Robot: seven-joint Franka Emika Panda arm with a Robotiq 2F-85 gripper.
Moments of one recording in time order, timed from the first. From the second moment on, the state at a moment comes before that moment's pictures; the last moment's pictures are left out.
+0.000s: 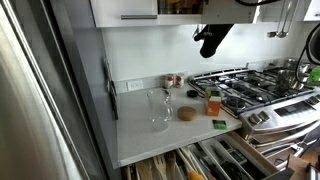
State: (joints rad) arm 0.04 0.42 -0.04 -0.45 -0.19 1.56 -0.81
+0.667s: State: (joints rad) arm 0.02 0.41 0.00 -0.45 -0.12 1.46 -0.78
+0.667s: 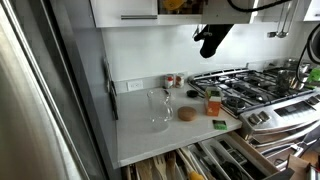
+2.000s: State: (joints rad) arm 0.15 0.40 0.01 -0.45 -0.21 1.27 -1.05
